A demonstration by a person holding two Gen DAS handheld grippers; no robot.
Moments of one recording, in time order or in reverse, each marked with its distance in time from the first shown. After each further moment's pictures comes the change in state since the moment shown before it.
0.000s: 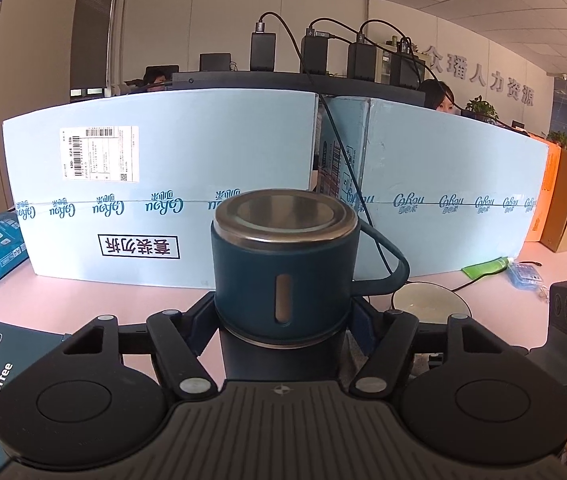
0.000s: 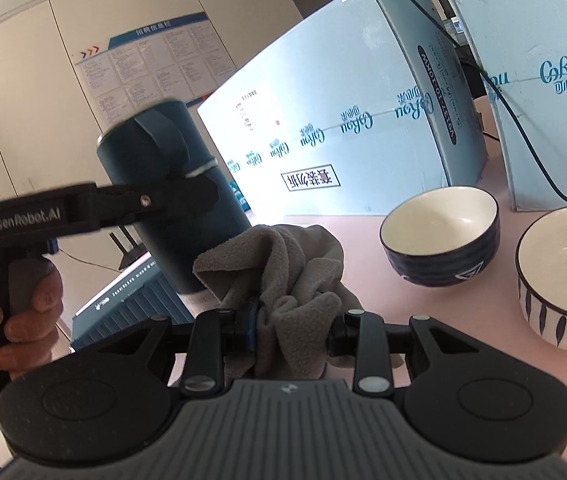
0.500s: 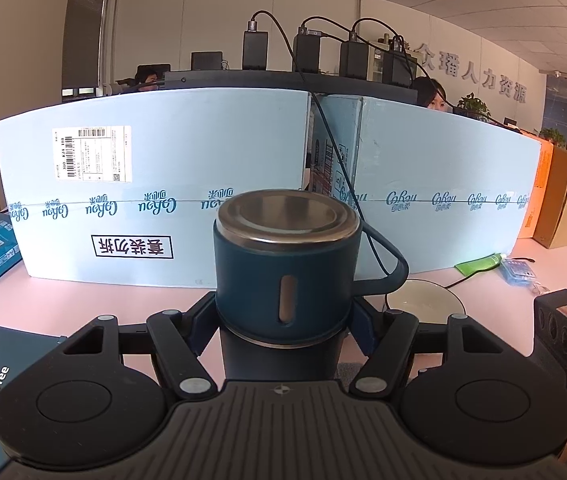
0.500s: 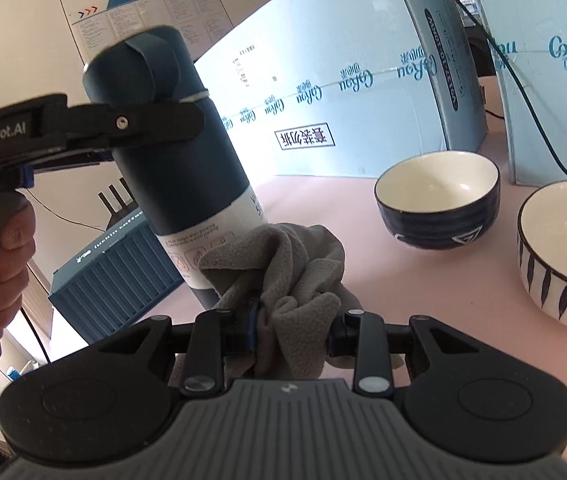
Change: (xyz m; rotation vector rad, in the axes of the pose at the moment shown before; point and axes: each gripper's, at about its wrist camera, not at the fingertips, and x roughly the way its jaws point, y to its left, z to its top) left arm -0.001 0.002 0.000 0.012 0.003 -0.028; right arm -0.009 0.007 -0.006 -0.059 0.016 -0.003
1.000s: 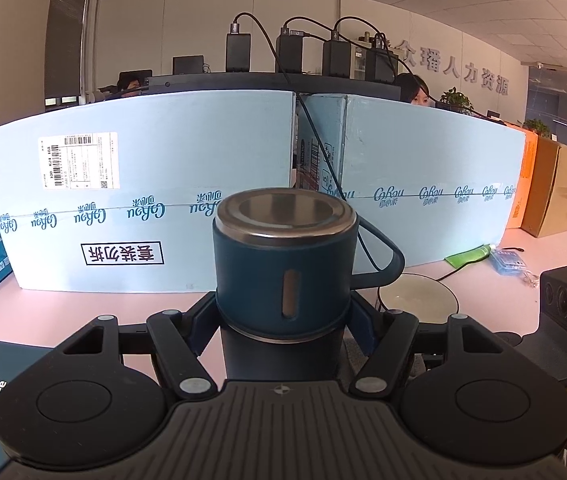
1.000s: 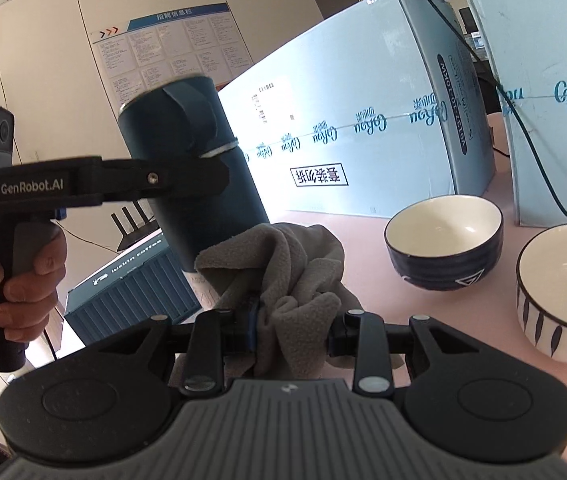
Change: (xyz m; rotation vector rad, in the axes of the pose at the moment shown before) left arm 0.000 0.002 -0.001 0.044 -0.002 -0.033; right arm -0.013 0.006 0.000 -0.025 -0.022 0.021
